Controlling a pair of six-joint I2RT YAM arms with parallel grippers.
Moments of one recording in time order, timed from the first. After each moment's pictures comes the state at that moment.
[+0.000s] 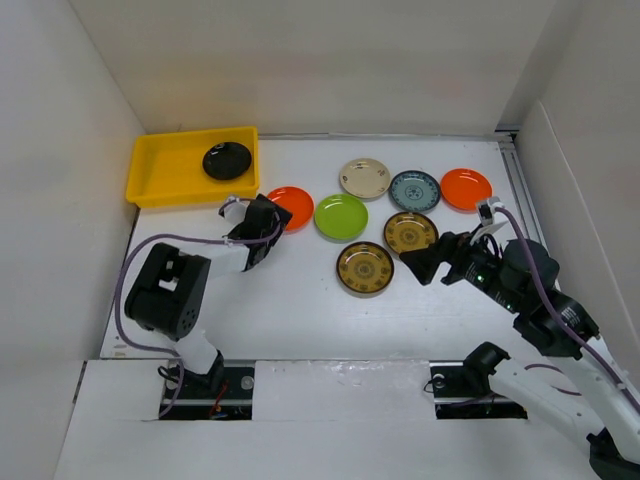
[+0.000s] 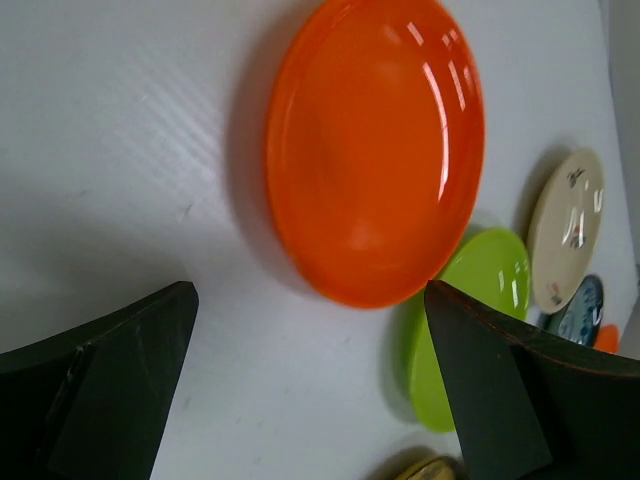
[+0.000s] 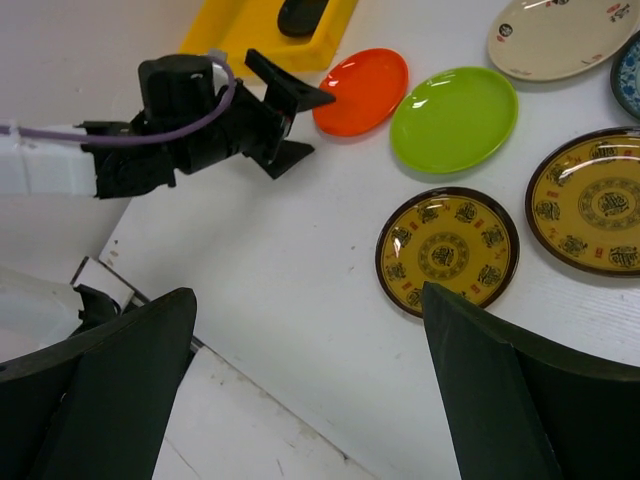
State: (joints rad) left arm -0.40 1.58 0.70 0.17 -0.31 -1.21; right arm 0.64 0.58 0.92 -0.54 -0.03 0.51
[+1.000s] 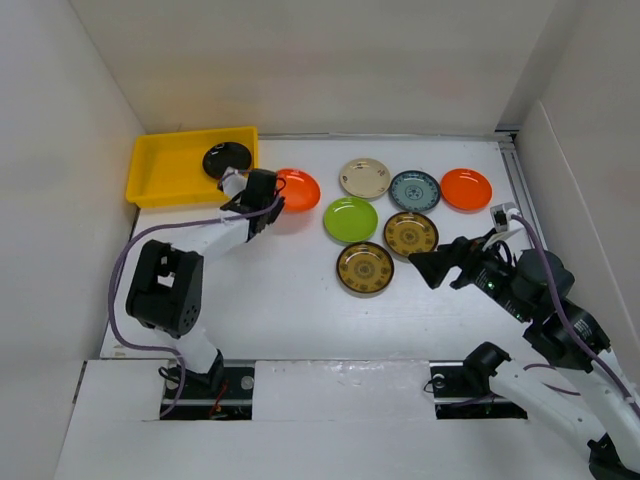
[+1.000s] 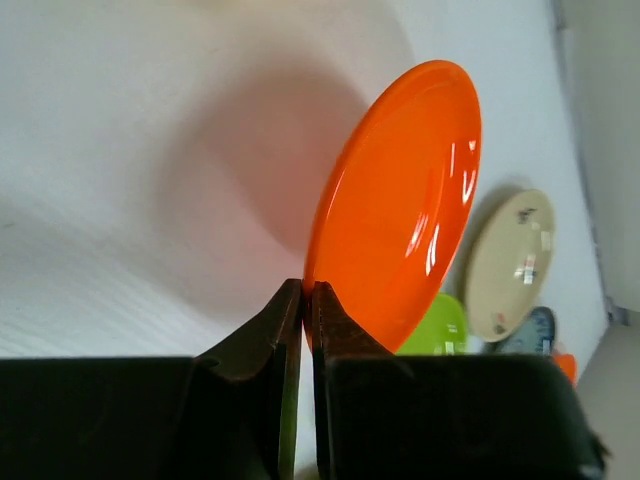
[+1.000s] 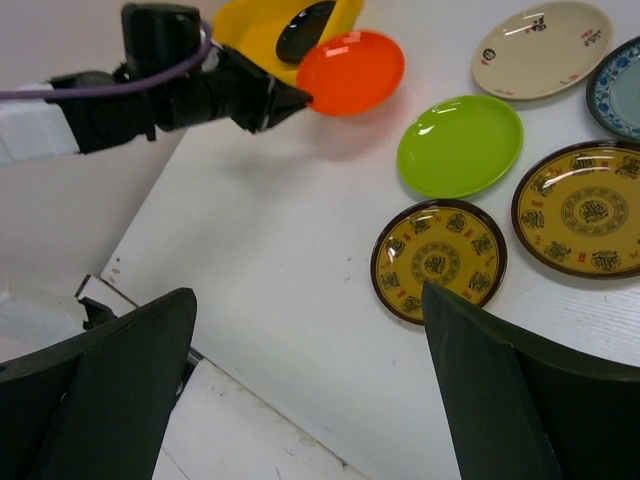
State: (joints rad) left arm -0.38 1.66 1.00 -0.12 -0.31 -1.27; right arm 0.64 0.51 0.92 -0.56 0.01 0.52
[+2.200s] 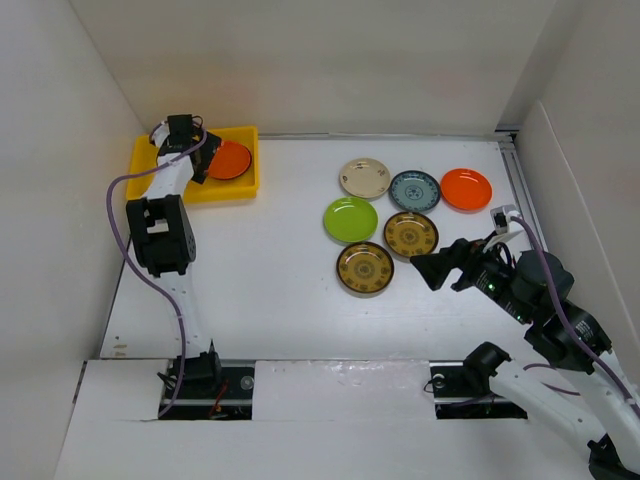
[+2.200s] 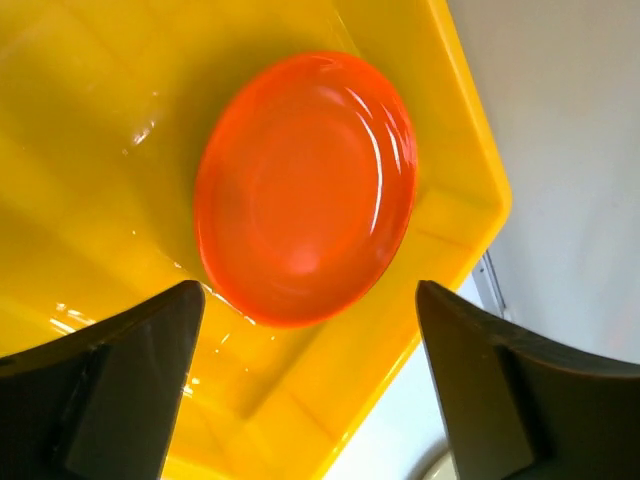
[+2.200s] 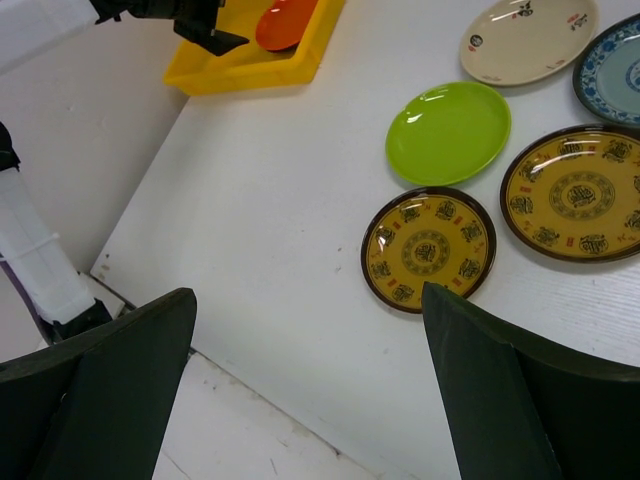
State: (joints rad) left arm 0.11 2.19 1.84 -0.39 -0.06 -1.02; right arm 0.64 0.50 0.92 -0.60 0.03 0.52
